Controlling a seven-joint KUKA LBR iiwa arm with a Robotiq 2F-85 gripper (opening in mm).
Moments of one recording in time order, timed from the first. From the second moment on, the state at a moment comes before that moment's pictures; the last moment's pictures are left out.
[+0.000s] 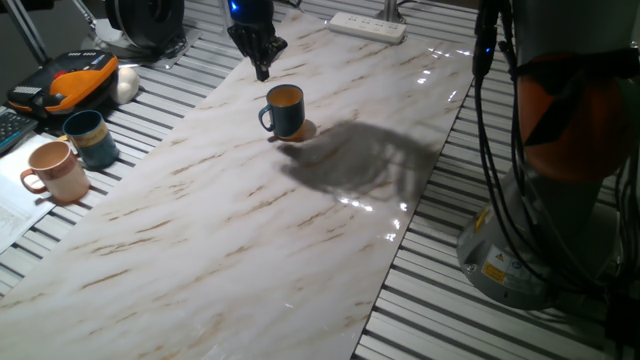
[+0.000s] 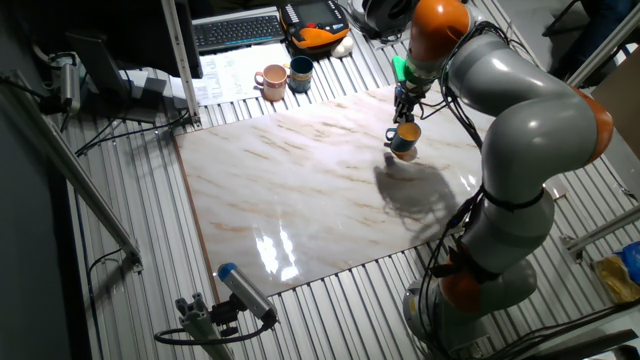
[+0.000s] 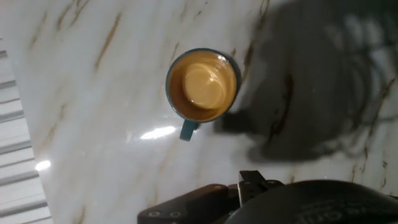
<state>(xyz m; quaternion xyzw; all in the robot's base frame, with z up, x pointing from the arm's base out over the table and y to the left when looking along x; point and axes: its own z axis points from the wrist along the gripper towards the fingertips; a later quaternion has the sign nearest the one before) 0.536 -0.041 0.226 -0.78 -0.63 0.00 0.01</state>
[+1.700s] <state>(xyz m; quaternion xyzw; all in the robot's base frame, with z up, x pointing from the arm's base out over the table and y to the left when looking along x) 0.550 -0.047 0.206 -0.80 -0.60 -0.01 0.02</state>
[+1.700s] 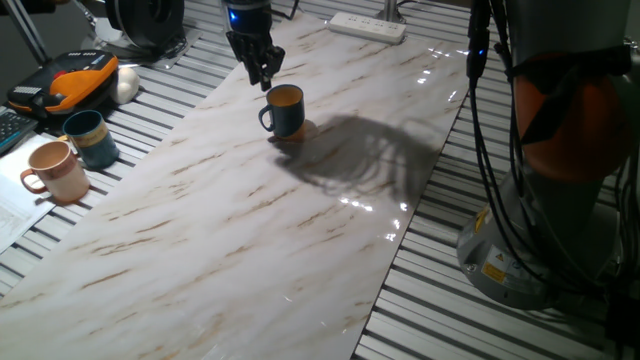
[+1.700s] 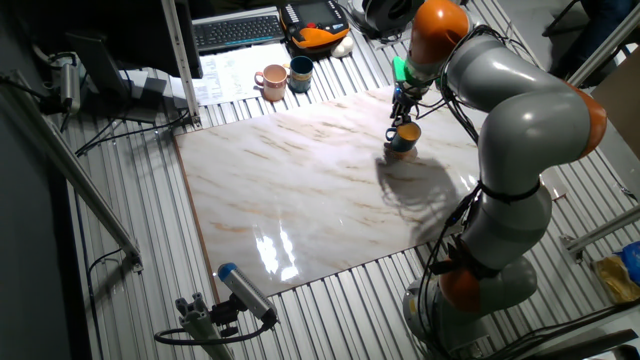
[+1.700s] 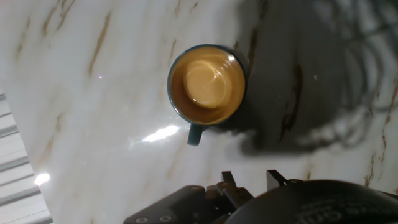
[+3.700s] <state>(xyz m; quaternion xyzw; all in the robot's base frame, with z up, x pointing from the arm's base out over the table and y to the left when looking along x) 0.552 -0.044 0.198 -0.78 -0.62 0.00 0.02</state>
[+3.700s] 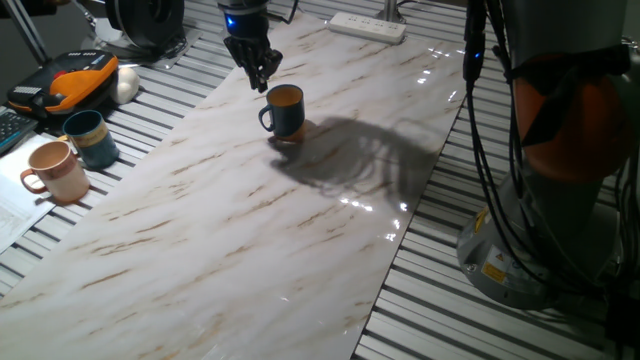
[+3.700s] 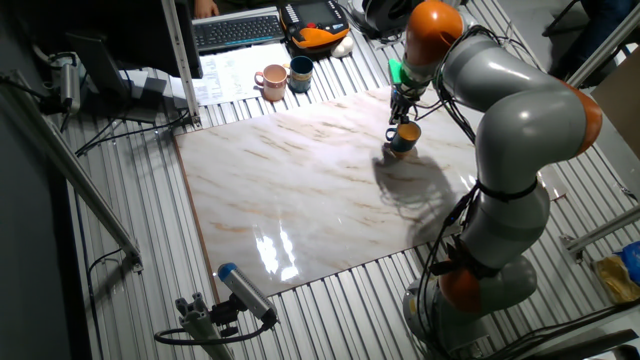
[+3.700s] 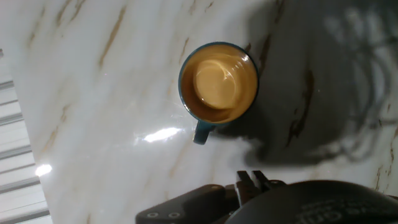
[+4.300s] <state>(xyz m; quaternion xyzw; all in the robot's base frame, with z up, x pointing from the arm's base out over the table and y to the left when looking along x) 0.552 -0.044 0.198 -0.79 -0.62 -0.01 0.02</state>
